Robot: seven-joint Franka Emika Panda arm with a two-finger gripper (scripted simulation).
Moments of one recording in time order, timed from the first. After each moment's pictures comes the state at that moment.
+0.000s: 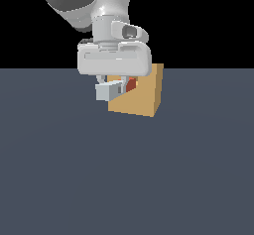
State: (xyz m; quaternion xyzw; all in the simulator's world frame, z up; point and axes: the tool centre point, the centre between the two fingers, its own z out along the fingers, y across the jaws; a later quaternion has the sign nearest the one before) arm -0.038 0.048 0.138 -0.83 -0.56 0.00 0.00
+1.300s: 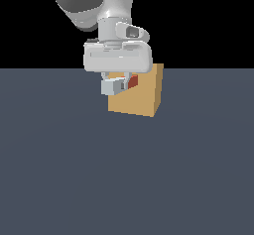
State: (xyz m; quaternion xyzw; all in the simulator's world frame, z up) arm -0.031 0.080 0.145 -0.83 -0.56 0.00 0.00
